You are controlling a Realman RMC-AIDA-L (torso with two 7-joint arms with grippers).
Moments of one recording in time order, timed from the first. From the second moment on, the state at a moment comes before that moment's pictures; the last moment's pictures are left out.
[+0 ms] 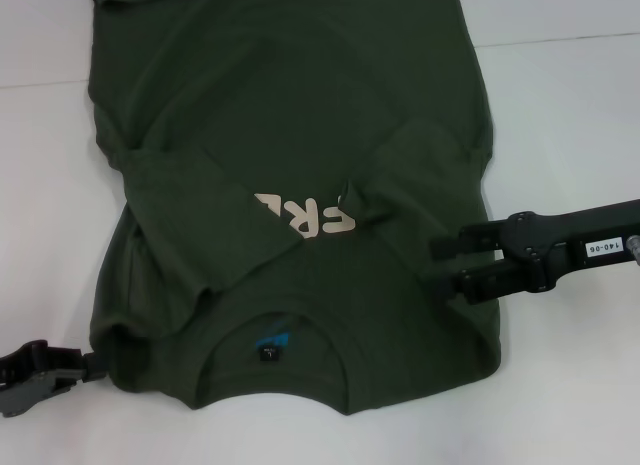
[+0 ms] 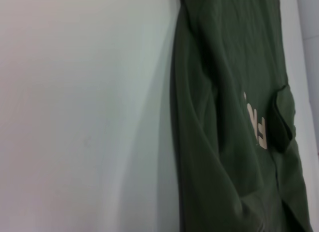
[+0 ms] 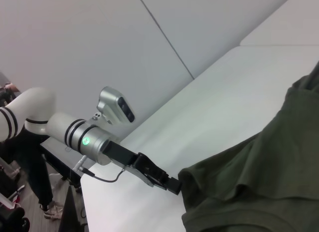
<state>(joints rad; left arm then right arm) -0.41 -2.10 0.39 0.76 2.43 1.65 -2.37 0.52 2.03 -0.66 -0.81 -2.11 -1.87 1.83</state>
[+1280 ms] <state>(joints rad) -0.35 -2.09 0.26 0.81 2.25 1.86 -2.19 0.52 2.02 -0.65 -0.81 -2.11 -1.86 1.83</state>
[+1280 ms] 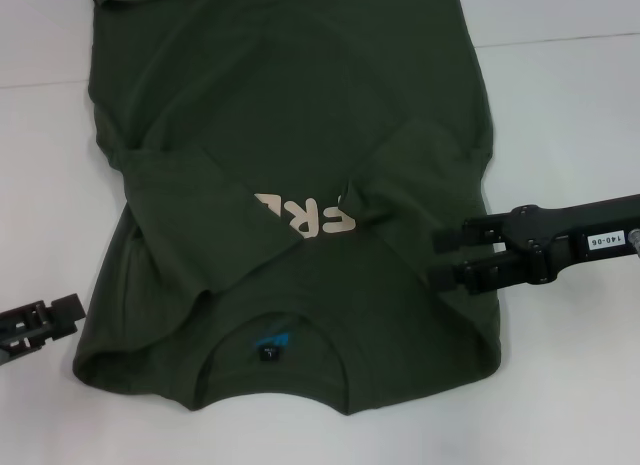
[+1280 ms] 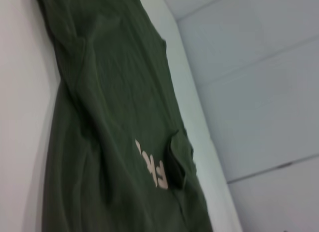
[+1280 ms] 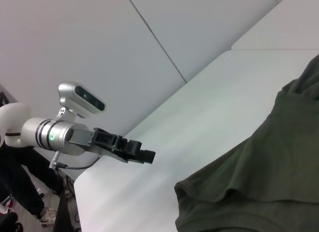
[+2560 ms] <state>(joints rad) -0.40 -2.09 0.39 0.77 2.44 1.56 -2.51 0.52 2.02 -0.65 -0.81 -2.11 -1.86 1.83</state>
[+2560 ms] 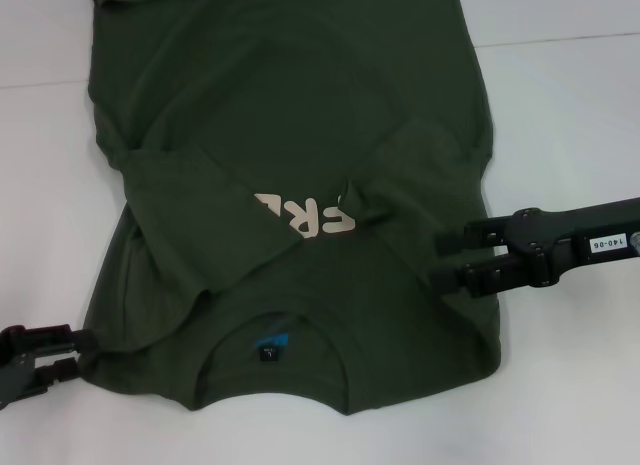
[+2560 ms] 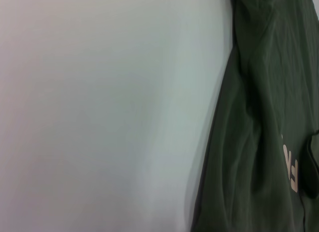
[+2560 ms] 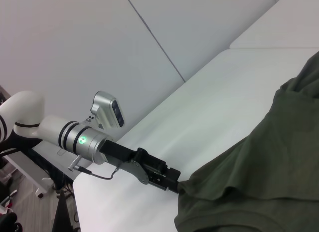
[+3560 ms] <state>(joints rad) -0.41 -2.09 0.38 0.78 2.46 1.56 -2.53 0.52 2.02 -0.65 -0.81 -2.11 -1.87 1.83</state>
